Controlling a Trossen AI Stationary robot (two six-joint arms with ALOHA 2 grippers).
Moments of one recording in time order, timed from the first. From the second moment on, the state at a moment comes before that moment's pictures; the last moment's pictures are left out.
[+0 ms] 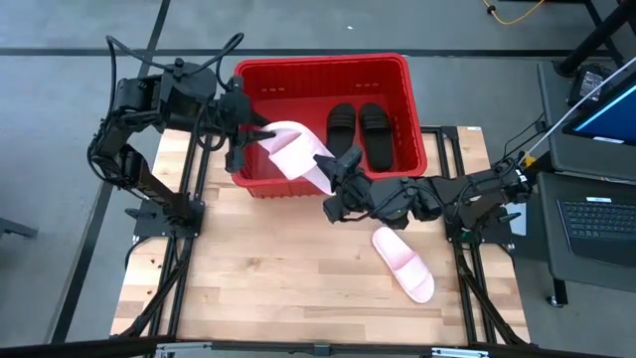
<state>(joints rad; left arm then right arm) 0.13 1.51 2.36 -1.36 -0.09 0.12 0.31 1.68 1.79 -0.23 0.97 -1.37</state>
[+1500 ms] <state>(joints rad) 0.00 1.64 2.25 -0.97 -0.53 0.60 0.11 1.67 1.79 -0.12 1.28 -0.81</state>
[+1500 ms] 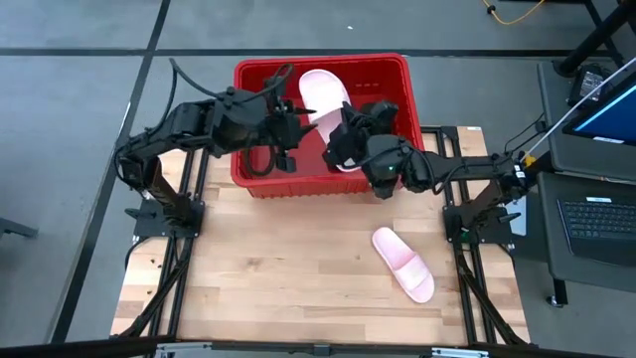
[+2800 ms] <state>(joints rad) 0.02 1.73 2.25 -0.90 -0.87 0.76 0.05 1.67 1.79 -0.05 1.12 -0.63</state>
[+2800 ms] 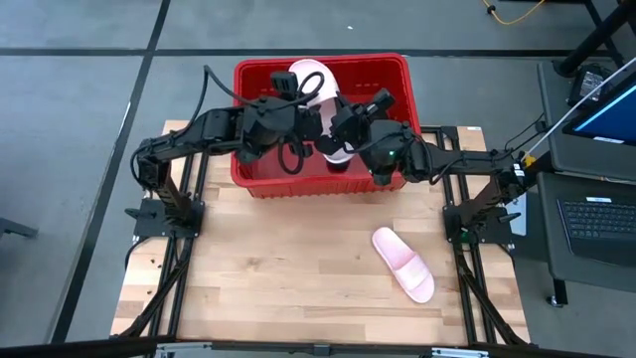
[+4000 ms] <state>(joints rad) 0.11 1.72 2.25 -0.95 -0.83 0.81 0.12 1.67 1.79 -0.03 1.15 -0.61</state>
